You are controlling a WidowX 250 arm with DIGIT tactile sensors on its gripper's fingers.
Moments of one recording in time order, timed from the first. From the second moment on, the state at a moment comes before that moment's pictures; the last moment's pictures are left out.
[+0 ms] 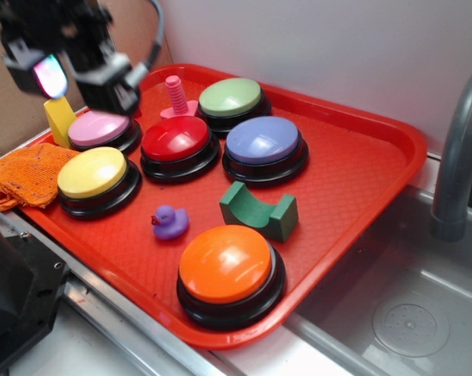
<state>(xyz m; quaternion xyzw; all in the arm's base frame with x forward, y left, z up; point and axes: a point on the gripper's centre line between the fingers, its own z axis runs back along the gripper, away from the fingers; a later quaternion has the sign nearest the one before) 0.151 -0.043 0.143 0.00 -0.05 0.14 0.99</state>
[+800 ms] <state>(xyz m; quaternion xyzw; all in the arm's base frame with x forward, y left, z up) 0.169 -0.048 0.044 0.03 -0.05 0.23 0.97</state>
